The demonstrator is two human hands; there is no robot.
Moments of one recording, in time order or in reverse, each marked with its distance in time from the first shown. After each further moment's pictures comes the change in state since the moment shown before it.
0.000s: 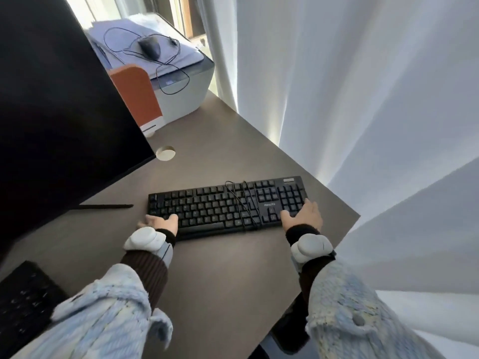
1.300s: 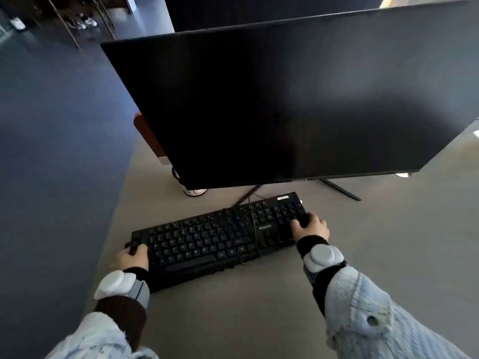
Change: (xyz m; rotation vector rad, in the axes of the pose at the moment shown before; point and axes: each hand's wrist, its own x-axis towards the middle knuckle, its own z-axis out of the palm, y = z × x) left_hand 0.042 -0.496 -0.270 -0.805 0.491 -0.610; right_hand -0.331 -0.198 0.281 -0.112 -0.424 -0.457
